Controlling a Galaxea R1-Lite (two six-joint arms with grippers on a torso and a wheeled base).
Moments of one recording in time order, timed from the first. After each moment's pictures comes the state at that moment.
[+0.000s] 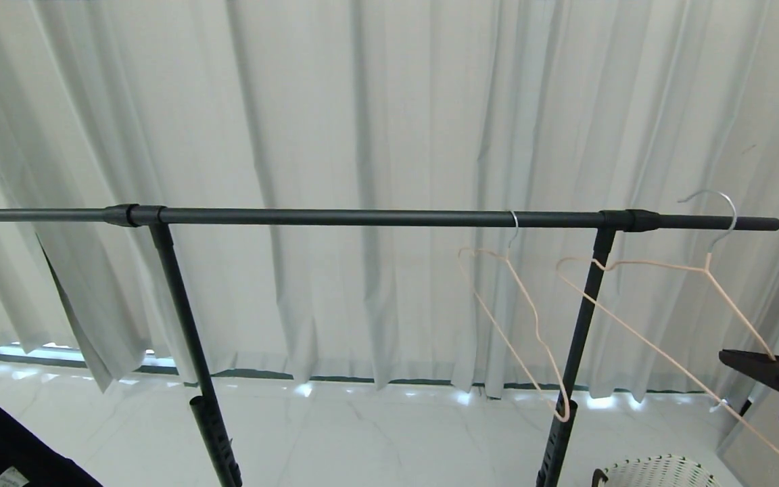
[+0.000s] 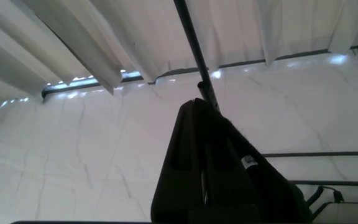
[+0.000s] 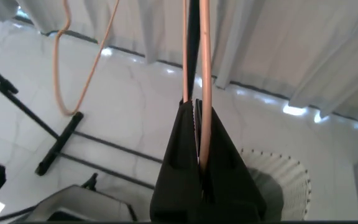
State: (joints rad) left arm -0.46 0.76 -0.67 0.43 0.58 0.13; right arm -0.10 1.19 -0.42 -0.30 0.47 -0.14
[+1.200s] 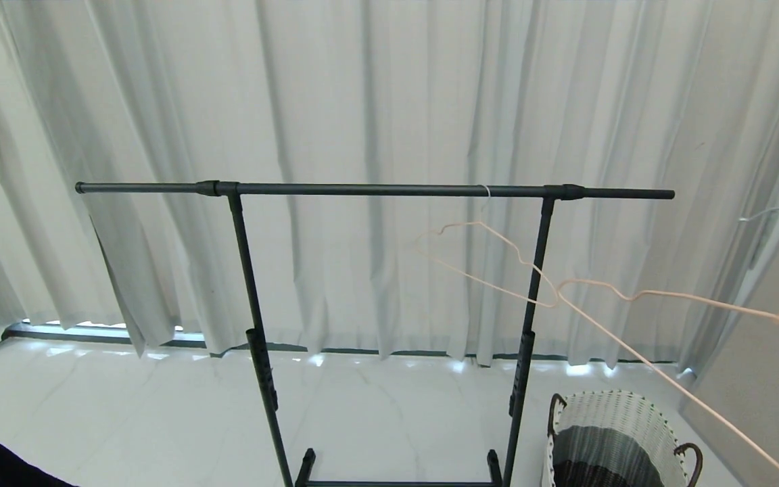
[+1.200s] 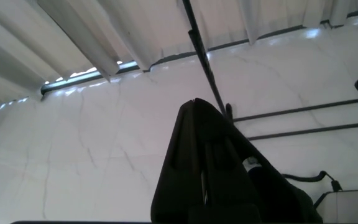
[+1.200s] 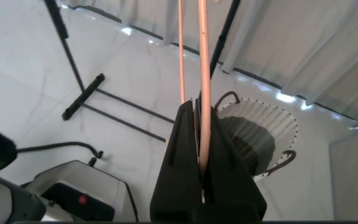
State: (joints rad) left arm -0.48 0.65 -0.55 0.40 0.53 0.17; right arm -0.05 0.72 -0.48 0.20 0.47 -0.23
